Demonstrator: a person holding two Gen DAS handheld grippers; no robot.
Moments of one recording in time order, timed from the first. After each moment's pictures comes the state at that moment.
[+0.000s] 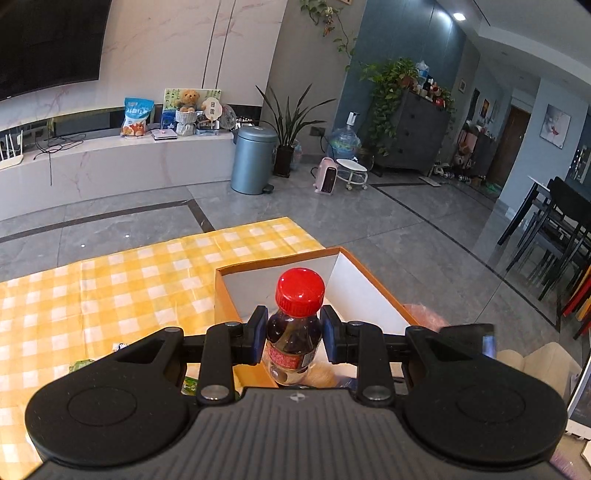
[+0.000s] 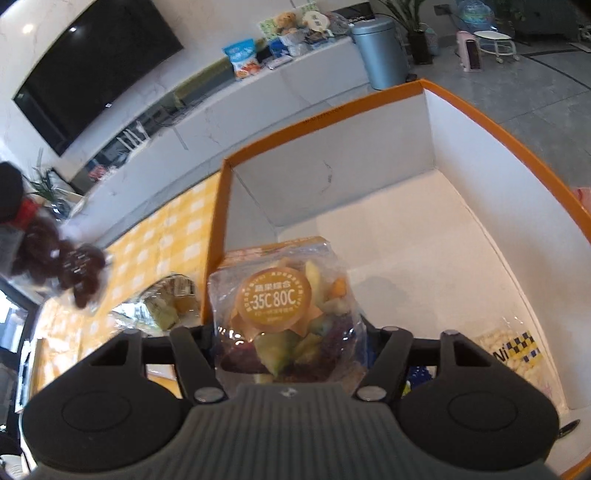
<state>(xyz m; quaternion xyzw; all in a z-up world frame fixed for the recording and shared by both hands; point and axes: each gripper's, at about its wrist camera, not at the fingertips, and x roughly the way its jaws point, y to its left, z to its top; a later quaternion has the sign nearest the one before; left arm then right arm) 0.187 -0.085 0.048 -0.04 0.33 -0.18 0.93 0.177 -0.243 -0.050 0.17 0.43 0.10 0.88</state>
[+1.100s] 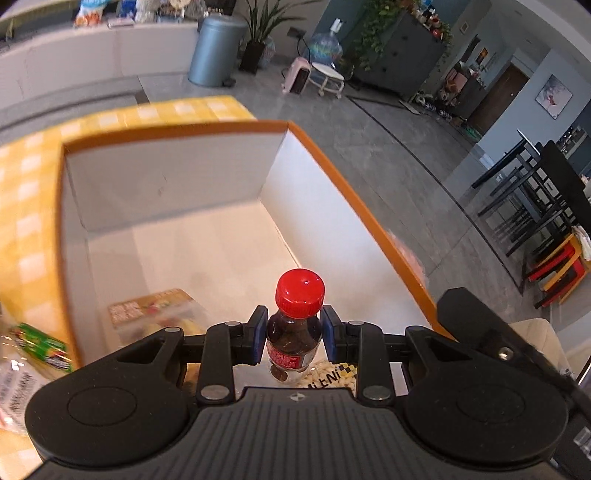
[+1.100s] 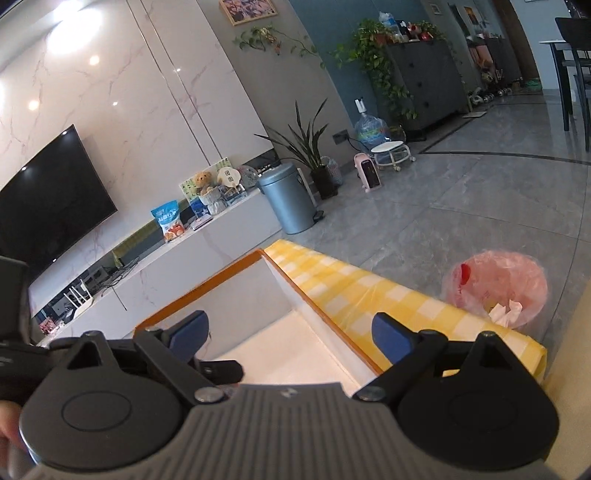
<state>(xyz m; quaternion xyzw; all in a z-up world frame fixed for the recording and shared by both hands) 0.260 -0.174 -0.061 -0.09 0.48 -0.24 0.84 0.089 -0.338 -0.014 0.23 0.23 -0.08 0.94</state>
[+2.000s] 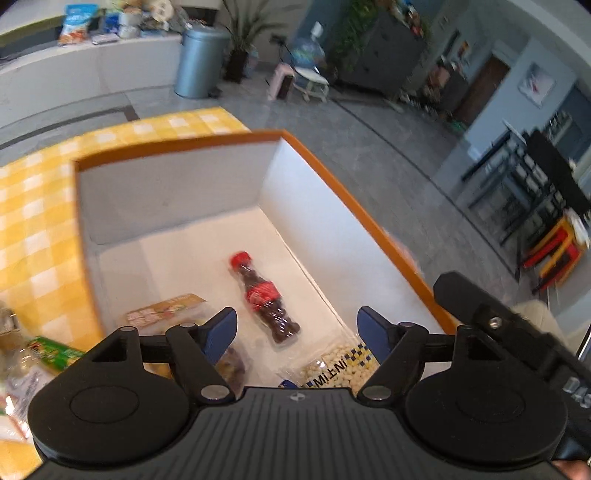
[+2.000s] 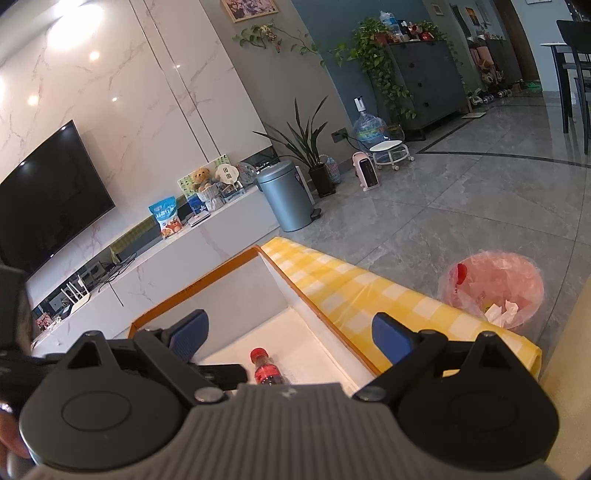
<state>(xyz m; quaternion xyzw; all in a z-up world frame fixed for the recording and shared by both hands) 0.240 -0.146 -0.037 -0.07 0.45 -0.26 0.85 0.093 -0.340 -0.016 0.22 0.23 -0.08 0.95</state>
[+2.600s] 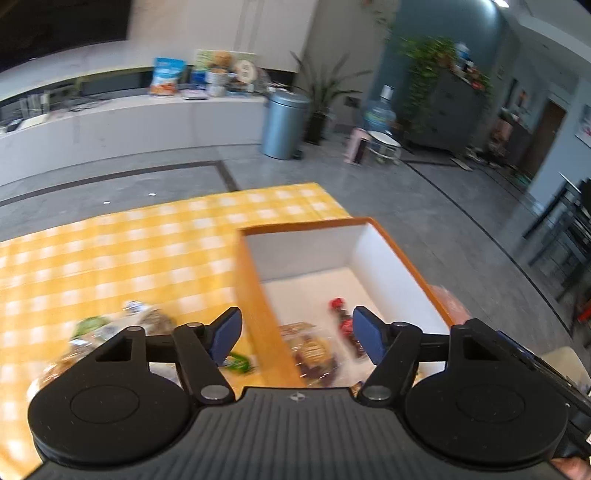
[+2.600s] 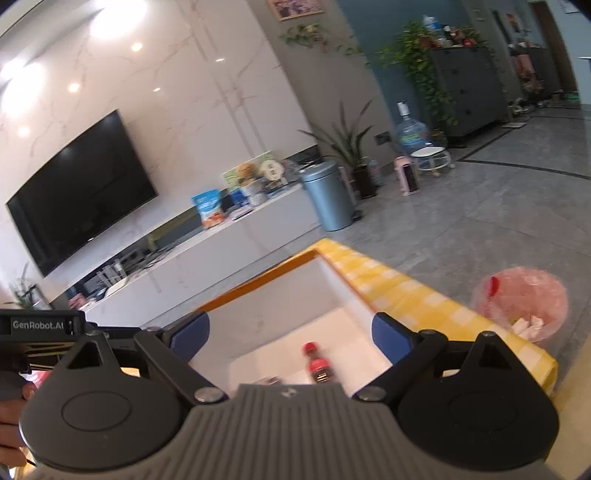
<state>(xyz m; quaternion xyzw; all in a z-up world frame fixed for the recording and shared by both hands) 0.180 -0.076 0.051 -0.07 0.39 -0.12 0.91 0.068 -0.308 0.022 0.21 0.22 0.00 0.95</state>
